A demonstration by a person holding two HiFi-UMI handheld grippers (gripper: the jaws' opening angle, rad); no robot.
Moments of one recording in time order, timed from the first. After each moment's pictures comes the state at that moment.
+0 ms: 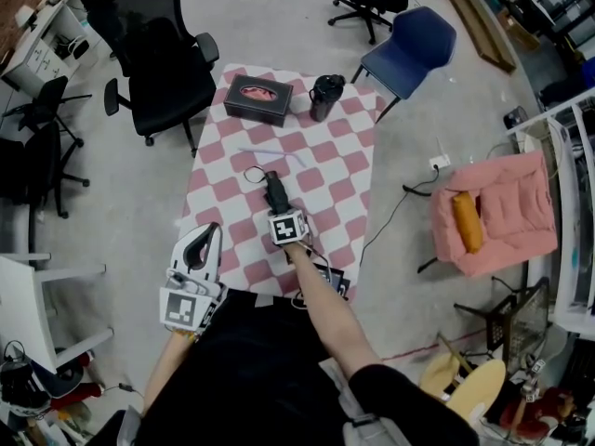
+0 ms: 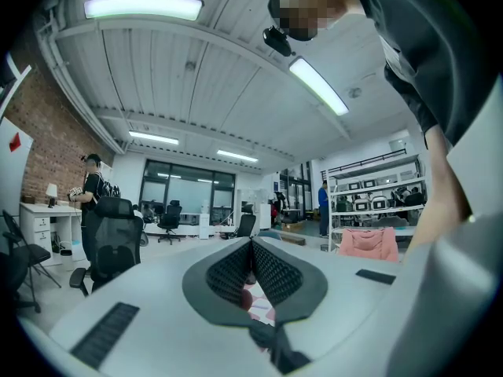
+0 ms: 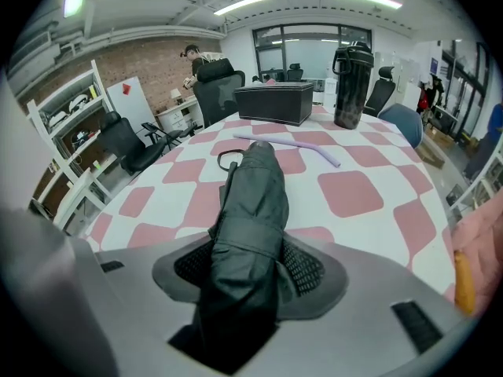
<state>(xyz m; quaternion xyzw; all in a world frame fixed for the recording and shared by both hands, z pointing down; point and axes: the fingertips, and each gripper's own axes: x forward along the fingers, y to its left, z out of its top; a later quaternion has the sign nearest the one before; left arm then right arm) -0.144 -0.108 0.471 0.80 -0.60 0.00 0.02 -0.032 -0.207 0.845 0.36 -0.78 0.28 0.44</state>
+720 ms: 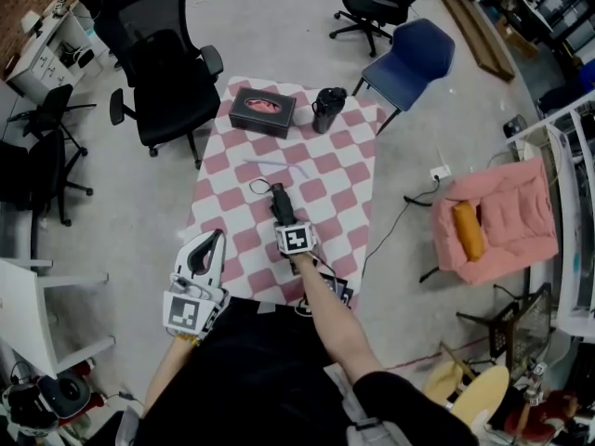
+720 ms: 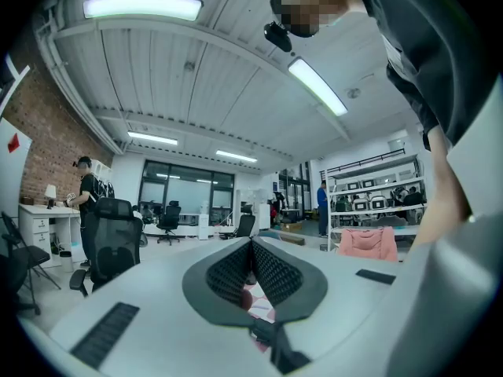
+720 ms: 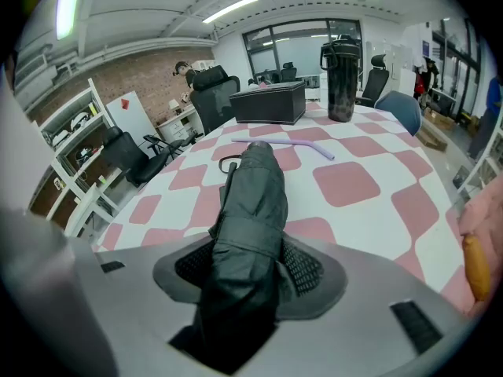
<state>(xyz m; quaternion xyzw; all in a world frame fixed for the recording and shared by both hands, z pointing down) -0.150 -0.104 0.466 0.80 -0.60 -0.01 0.03 -0.049 -0.195 0.833 0.33 -0.80 0.34 0.37</state>
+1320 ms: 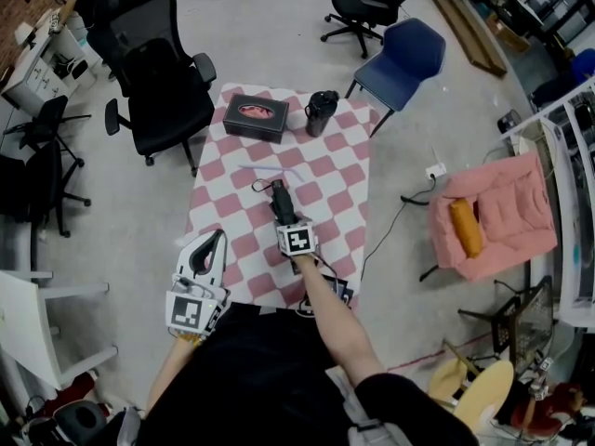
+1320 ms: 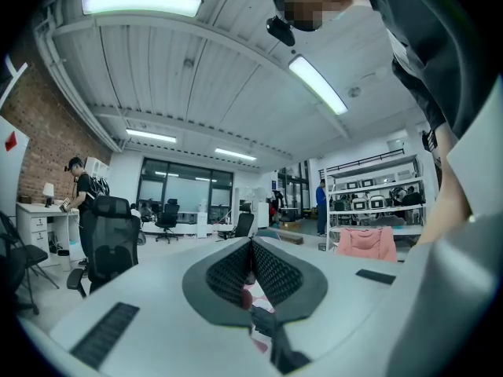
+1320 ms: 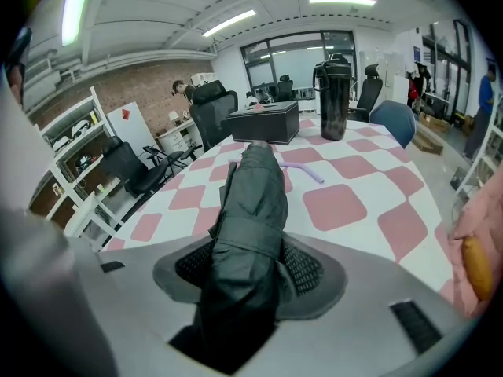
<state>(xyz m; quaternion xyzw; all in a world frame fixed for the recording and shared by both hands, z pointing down) -0.145 -0.117 0.467 0.81 -0.59 0.00 0.02 -0.038 -0.220 0.805 0.36 -0.81 0.32 0.34</state>
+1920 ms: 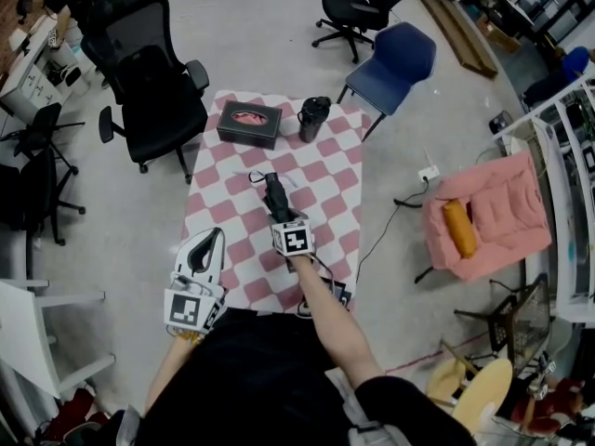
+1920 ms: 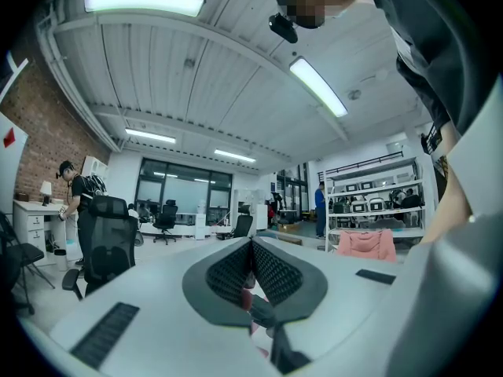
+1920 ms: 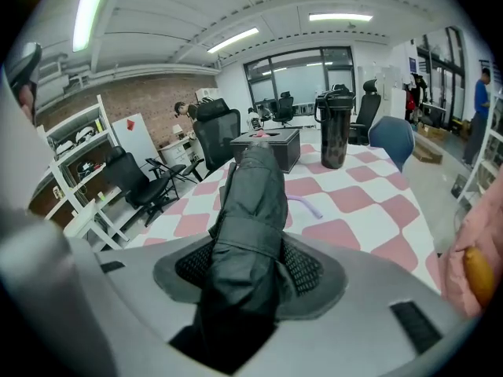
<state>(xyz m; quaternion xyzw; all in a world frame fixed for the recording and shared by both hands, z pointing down) -0.147 -0.131 0.461 0.81 -0.59 -0.01 0.02 -0.041 -0.255 0.751 0.39 -0.83 0.26 0.31</state>
